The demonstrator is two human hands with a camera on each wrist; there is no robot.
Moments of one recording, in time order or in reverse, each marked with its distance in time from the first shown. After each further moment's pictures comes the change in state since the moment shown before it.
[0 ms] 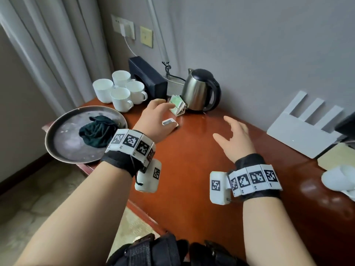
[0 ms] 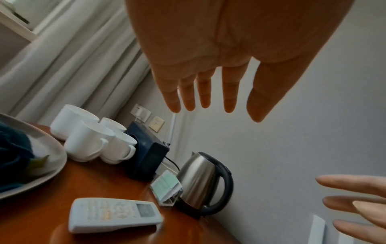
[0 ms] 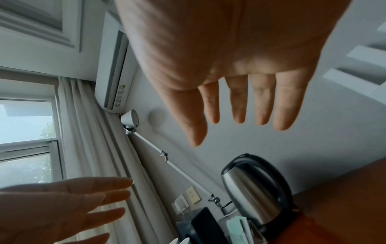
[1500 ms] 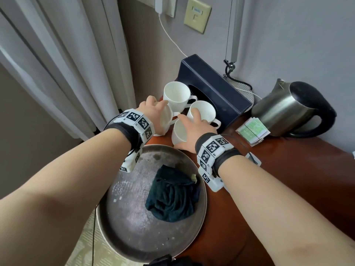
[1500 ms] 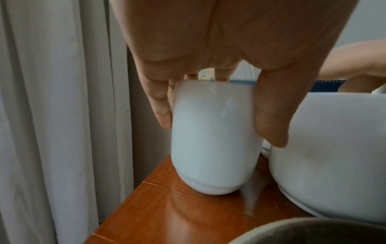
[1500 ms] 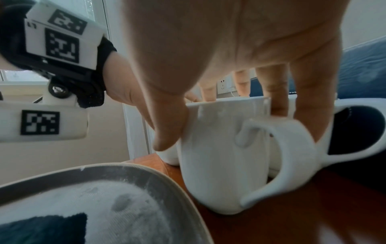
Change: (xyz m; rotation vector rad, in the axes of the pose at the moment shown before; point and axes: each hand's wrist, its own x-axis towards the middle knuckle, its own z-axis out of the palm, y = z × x) left_hand 0.272 -0.308 -0.126 0.481 -0.484 -0.163; right_hand 0.247 -0.247 0.311 -0.712 -0.506 -0.076
